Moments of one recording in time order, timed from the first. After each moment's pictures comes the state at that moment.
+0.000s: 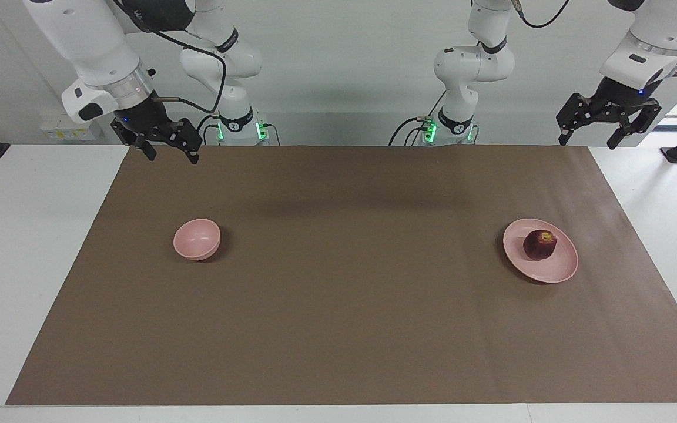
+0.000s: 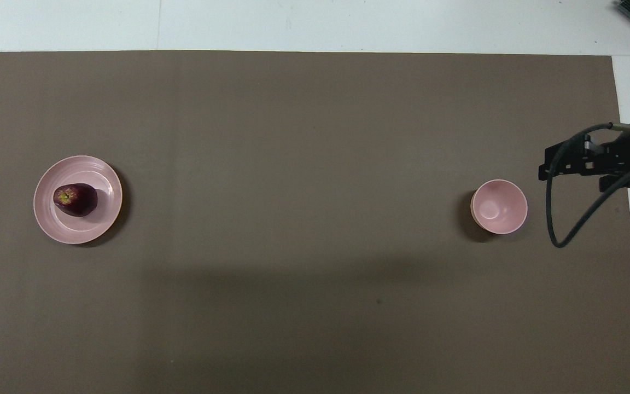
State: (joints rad) left arm -0.05 -0.03 0.04 -1.52 0.01 1.56 0.20; right arm 0.05 0.07 -0.02 -1.48 0.11 1.46 0.18
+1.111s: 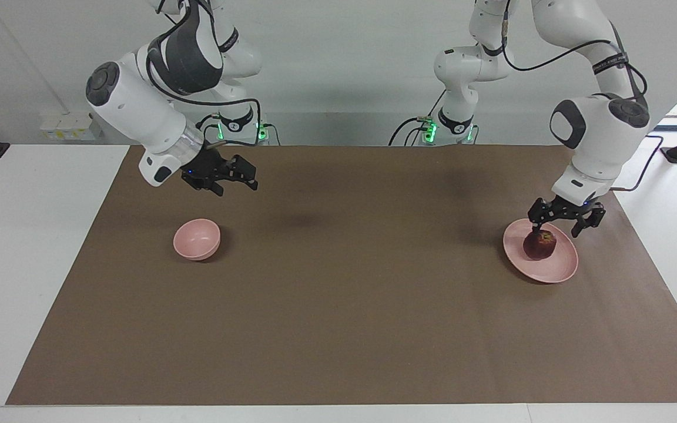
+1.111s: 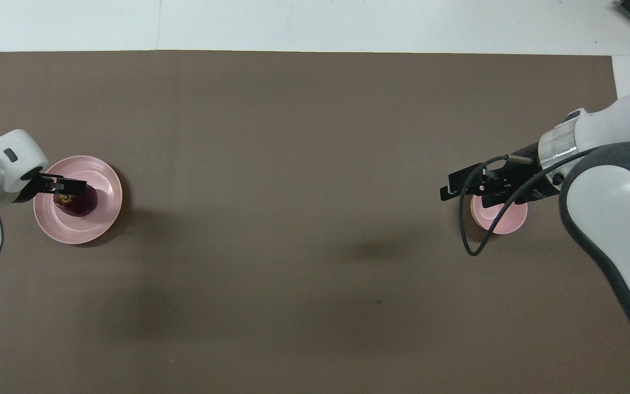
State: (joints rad) left arm 0.02 0.08 0.05 -2.13 0.01 2.40 0.28; right arm 0.08 0.08 -0.02 -1.81 0.46 1.74 -0.01
